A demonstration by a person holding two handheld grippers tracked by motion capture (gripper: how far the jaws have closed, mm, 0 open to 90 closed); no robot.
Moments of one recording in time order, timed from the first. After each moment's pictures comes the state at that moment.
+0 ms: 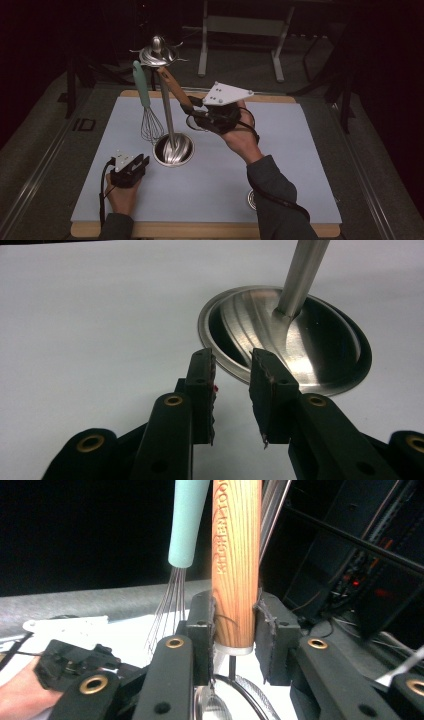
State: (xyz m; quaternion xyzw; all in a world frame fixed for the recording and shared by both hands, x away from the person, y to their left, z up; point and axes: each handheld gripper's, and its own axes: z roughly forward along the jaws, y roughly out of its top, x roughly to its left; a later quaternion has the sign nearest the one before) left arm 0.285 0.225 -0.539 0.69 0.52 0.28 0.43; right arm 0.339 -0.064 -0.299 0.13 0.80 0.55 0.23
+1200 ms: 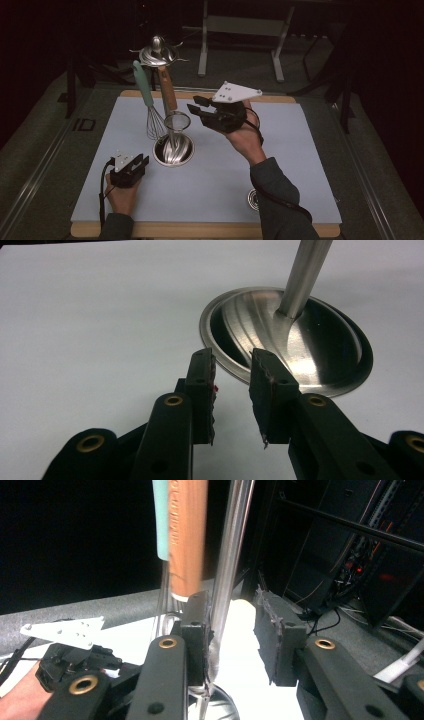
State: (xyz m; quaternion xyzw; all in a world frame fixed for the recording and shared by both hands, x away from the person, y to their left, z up) left arm 0.285 0.226 -0.539 0.68 0.52 0.28 0.43; right arm 0.348 -0.079 -0.307 0.17 0.79 0.56 0.20
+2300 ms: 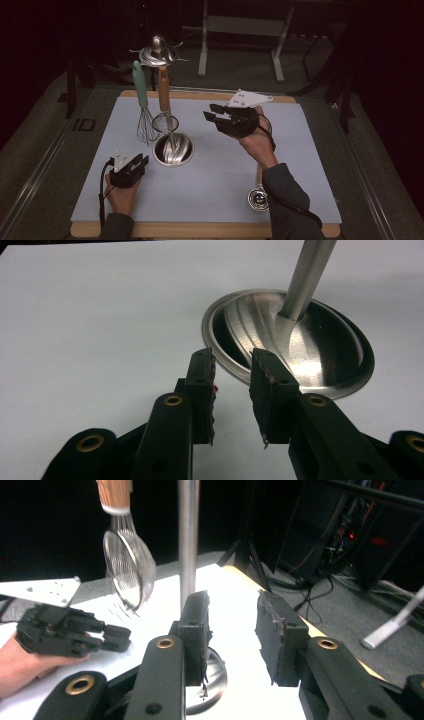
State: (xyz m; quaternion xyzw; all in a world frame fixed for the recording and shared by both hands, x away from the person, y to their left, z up) left arm 0.285 0.226 -0.539 0.68 0.52 0.28 0.43; right arm 0.358 -0.112 -0.333 0.21 0.80 0.52 0.19
